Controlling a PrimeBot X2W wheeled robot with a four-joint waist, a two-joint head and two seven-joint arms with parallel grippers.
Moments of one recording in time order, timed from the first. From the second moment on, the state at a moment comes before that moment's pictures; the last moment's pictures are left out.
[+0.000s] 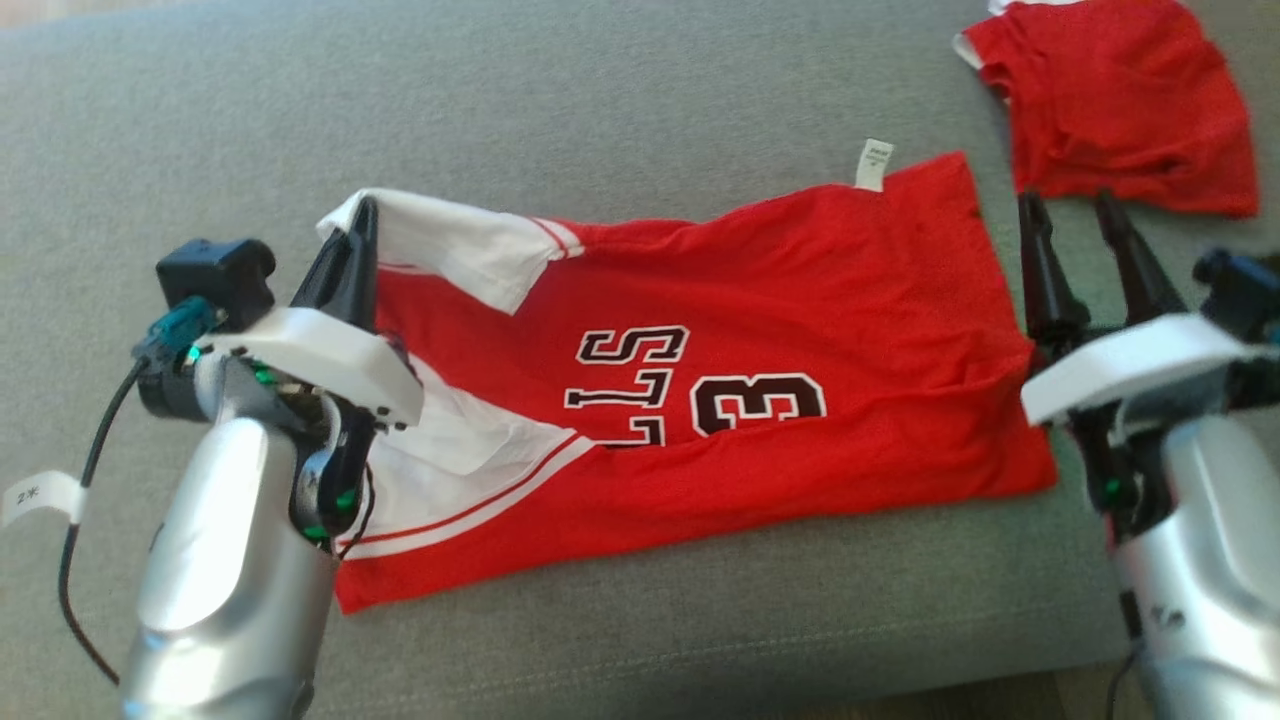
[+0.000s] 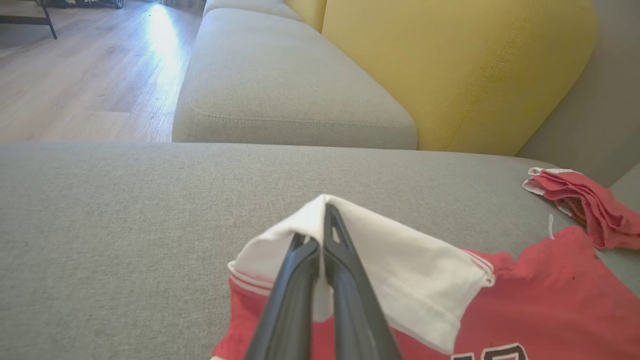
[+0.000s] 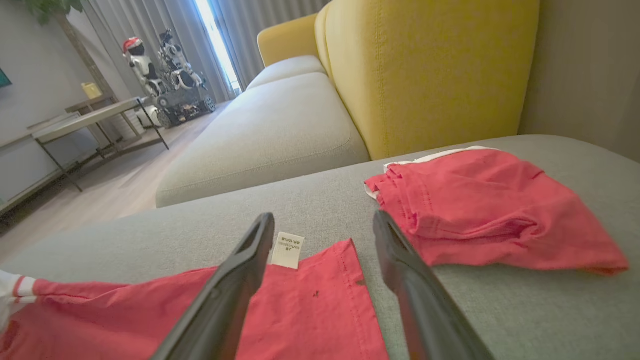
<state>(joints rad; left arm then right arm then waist) -0.45 0.13 -0.22 0.37 -0.37 0.00 -0.04 -0.38 -0.18 0.09 0.33 0.41 0.13 -0.05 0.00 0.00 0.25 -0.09</state>
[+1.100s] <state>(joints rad) -0.49 0.10 -0.32 0.24 -0.36 0.01 -0.01 -0.82 -0.34 0.29 0.91 0.57 0.13 0.11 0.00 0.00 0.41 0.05</state>
